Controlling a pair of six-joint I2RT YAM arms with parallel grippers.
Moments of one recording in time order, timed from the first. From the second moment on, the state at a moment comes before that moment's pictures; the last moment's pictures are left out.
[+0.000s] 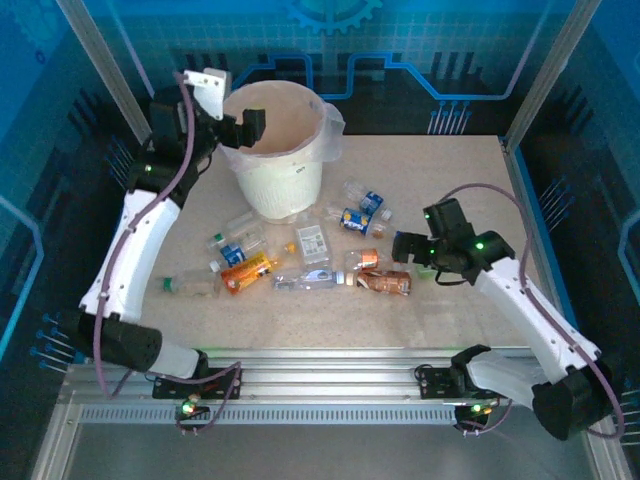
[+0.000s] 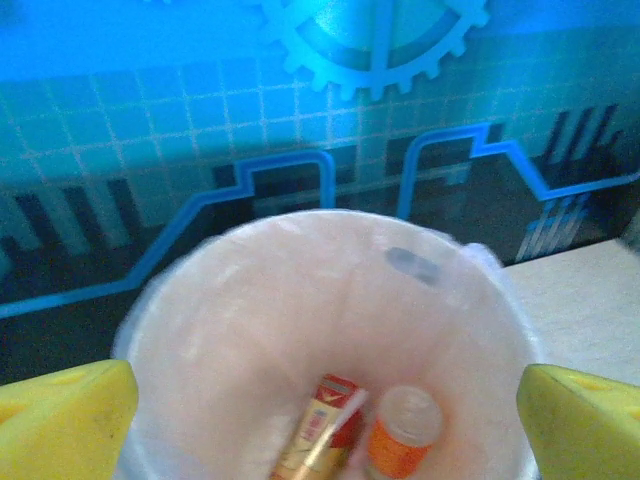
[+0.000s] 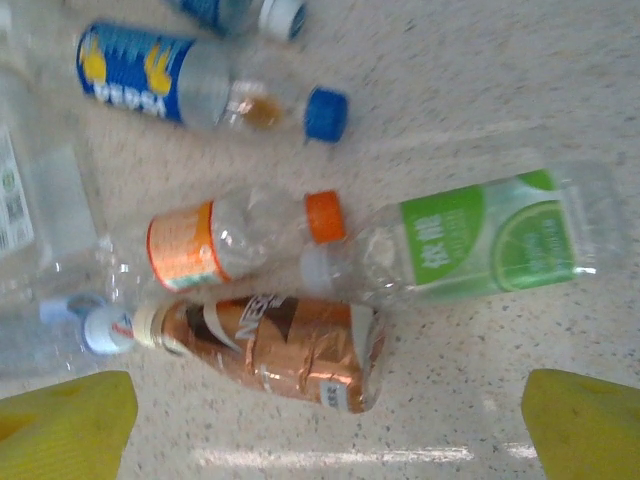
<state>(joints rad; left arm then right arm) -0.17 1.42 1.64 -0.43 0.10 -0.03 0.40 1.10 1.00 -0.94 0.07 0.51</state>
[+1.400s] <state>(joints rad) -0.17 1.20 1.29 -0.21 0.24 -0.33 0.62 1.62 1.09 -0.94 -0.03 0.19</state>
